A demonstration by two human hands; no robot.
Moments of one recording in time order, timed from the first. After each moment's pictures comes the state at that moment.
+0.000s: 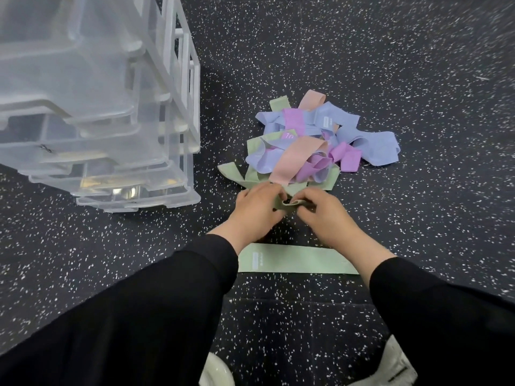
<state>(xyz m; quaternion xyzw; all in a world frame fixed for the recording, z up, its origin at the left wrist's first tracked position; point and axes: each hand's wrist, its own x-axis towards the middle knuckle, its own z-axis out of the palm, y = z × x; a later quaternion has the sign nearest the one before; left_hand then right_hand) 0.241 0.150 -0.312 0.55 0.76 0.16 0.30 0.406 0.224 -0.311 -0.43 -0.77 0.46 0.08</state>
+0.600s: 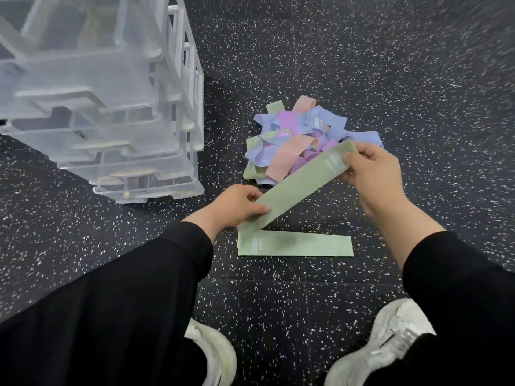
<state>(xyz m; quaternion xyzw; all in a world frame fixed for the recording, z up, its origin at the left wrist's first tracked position) 0.220 0.105 -0.265 0.44 0.74 0.20 0.47 0.444 0.242 -0.226 -0.54 -0.50 0.58 0.36</state>
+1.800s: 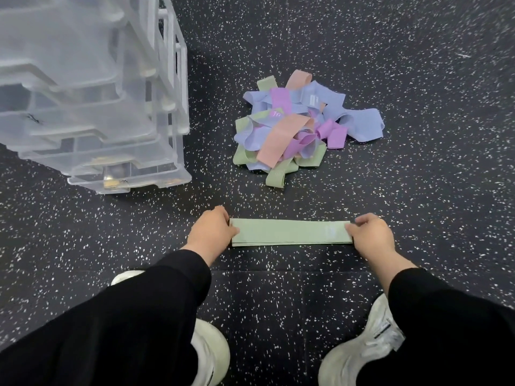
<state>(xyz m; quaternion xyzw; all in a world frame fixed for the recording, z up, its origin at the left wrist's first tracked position) 0.234 0.054 -0.342 0.35 0.86 0.03 0.37 0.542 0.192 -0.363 -0.75 -0.57 0.34 -0.02</state>
